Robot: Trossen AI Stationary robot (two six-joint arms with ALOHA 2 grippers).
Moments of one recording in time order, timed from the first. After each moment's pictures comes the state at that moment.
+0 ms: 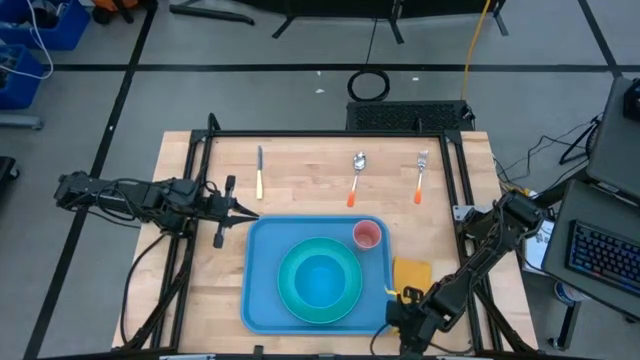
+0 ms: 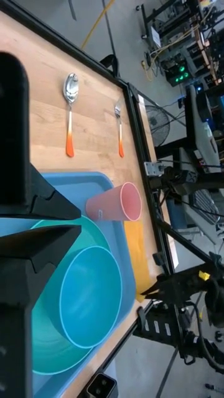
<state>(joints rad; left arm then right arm) -0.13 0.57 0.49 -0.16 -0.03 0.15 0.87 1.75 1.06 -0.46 0.00 1.14</state>
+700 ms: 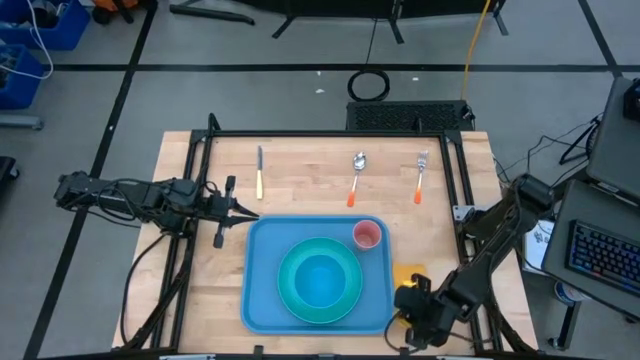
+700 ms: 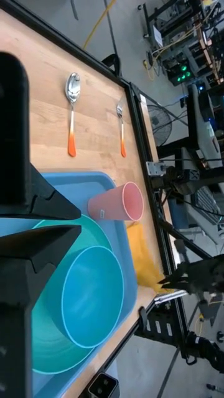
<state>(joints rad) -0.13 0.57 0.49 -0.17 -0.03 0.15 0.91 1.57 1.03 -0.57 0.24 1.20</state>
